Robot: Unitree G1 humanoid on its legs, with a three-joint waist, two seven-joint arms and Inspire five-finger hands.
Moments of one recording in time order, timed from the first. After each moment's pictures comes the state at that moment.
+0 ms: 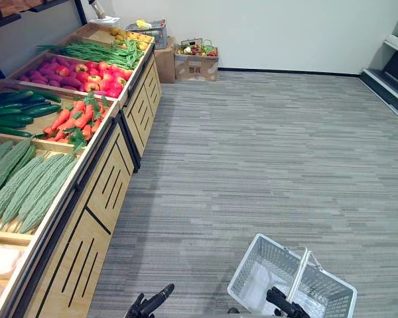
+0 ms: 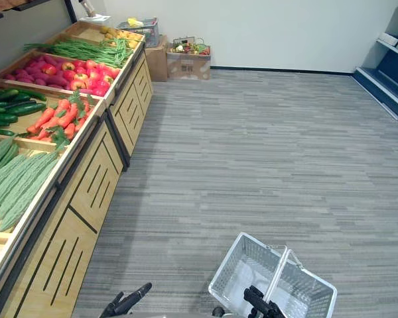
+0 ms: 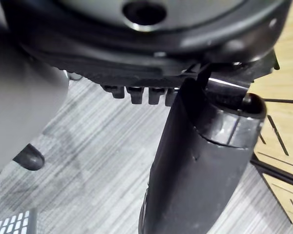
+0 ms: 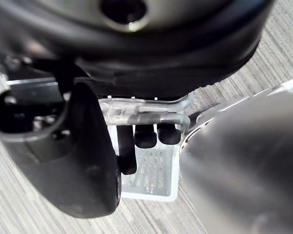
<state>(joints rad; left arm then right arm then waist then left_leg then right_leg) 0.11 0.03 0.26 1.16 -0.49 -0.18 -0.13 0.09 -0.08 -0.35 1.15 0.36 -0.02 0.21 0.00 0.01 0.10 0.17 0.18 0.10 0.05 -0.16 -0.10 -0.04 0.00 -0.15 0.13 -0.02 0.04</state>
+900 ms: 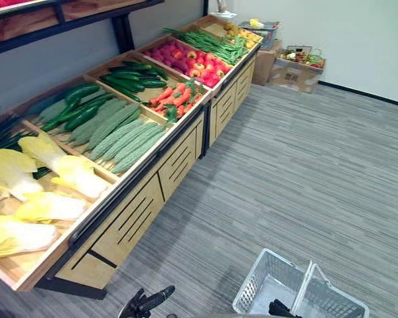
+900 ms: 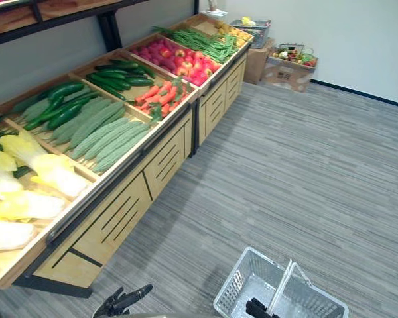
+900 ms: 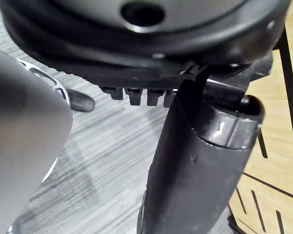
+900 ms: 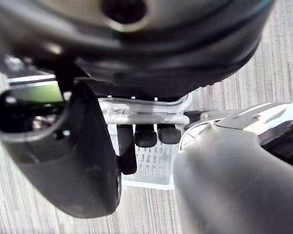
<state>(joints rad) 0.09 0.11 0.06 1.17 -0.54 -0.17 -0.11 0.10 -0.11 -0.37 1.19 0.32 -0.02 0.23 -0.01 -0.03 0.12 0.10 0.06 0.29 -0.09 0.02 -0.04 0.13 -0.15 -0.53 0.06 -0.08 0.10</state>
